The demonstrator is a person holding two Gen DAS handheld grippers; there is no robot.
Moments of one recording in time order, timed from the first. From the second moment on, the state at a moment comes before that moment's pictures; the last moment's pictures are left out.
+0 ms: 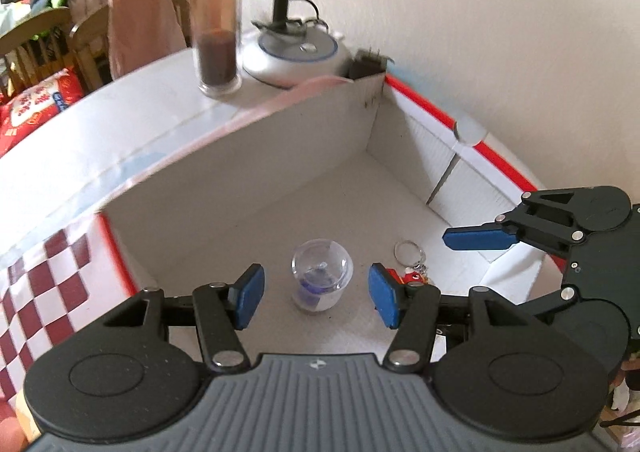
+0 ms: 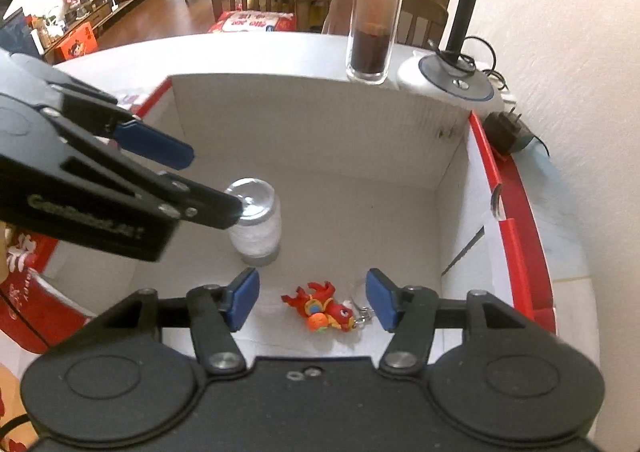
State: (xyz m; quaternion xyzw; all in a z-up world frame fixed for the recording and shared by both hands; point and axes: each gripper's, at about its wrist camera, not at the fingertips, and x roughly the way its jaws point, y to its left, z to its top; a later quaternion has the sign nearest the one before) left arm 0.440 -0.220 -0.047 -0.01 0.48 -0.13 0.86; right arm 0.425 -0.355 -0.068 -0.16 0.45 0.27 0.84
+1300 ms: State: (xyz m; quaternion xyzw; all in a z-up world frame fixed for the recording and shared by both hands) left arm 0.168 0.013 0.008 -0.06 0.34 -0.04 0.94; right arm 0.251 -0.230 -0.017 -0.04 0.38 0.32 0.87
